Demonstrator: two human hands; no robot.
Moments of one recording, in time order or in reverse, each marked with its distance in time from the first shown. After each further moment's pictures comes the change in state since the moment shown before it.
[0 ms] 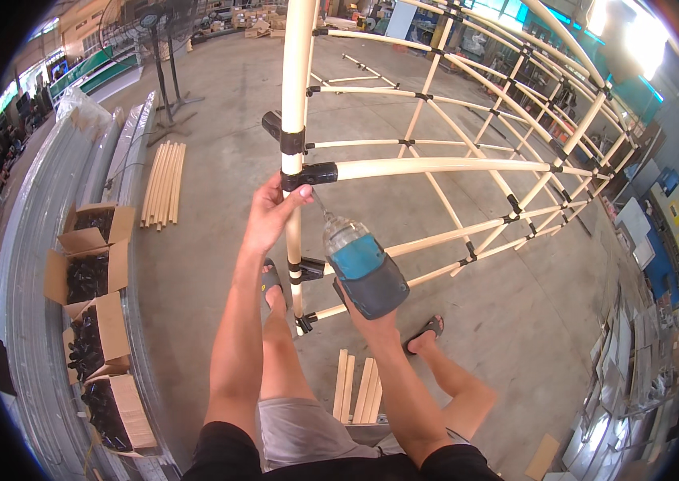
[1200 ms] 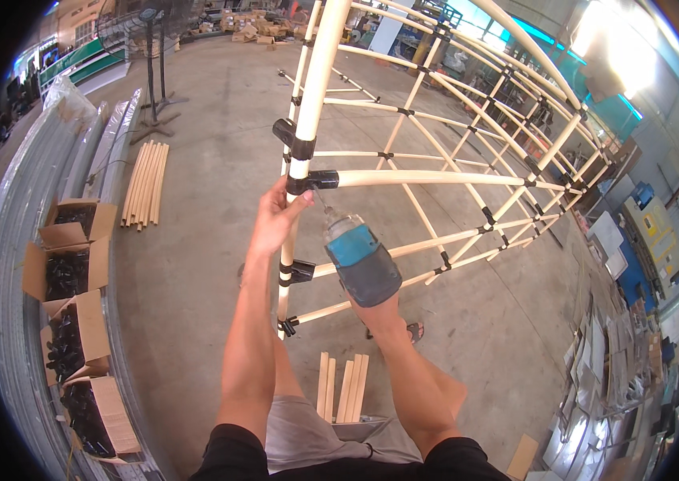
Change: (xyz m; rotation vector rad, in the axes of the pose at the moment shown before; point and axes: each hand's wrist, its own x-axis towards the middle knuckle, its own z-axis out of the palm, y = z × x) left_hand -0.003 -0.009 0.002 -0.116 0.020 0.050; right_hand 0.026 -0.044 -0.017 -0.096 -0.175 -0.111
